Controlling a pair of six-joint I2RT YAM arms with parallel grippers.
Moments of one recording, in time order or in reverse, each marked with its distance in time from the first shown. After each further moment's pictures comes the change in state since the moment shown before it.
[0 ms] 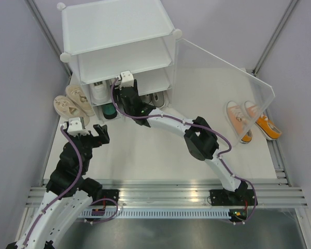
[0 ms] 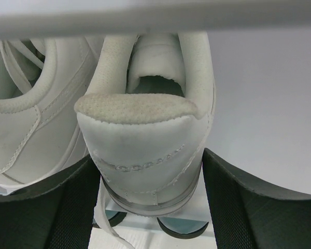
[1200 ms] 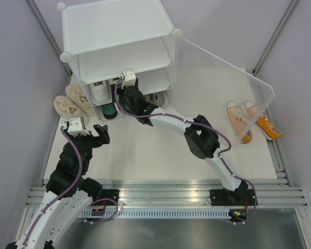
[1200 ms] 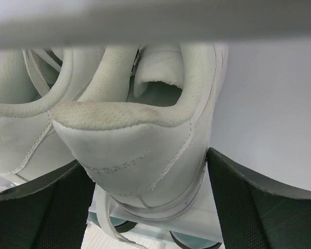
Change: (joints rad) left arm -0.005 -0.002 0.000 0.000 0.005 0.000; right arm -0.024 0.003 -0.041 0.092 -0.145 0.035
